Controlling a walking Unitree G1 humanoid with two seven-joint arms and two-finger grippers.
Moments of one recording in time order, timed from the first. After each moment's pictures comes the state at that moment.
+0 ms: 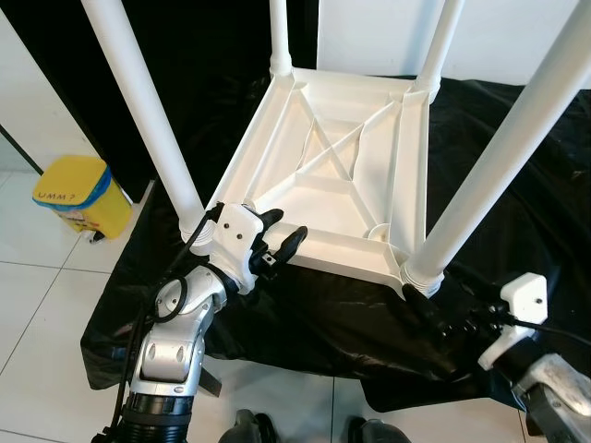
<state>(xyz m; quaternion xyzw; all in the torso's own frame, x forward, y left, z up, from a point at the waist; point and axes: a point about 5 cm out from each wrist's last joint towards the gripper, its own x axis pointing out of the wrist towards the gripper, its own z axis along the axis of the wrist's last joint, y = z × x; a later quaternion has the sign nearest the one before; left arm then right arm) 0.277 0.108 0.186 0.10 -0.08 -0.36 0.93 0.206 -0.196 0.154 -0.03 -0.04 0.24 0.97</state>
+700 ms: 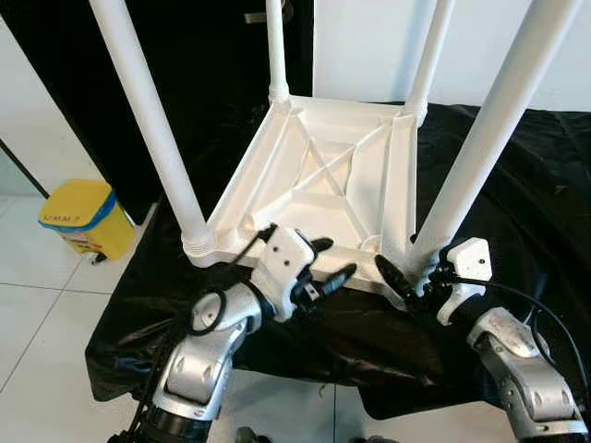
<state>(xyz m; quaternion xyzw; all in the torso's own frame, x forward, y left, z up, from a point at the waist) 0.253 0.059 0.173 0.09 -0.05 -0.47 0.88 0.260 -0.179 0.144 -0.06 -0.05 0.25 0.97</state>
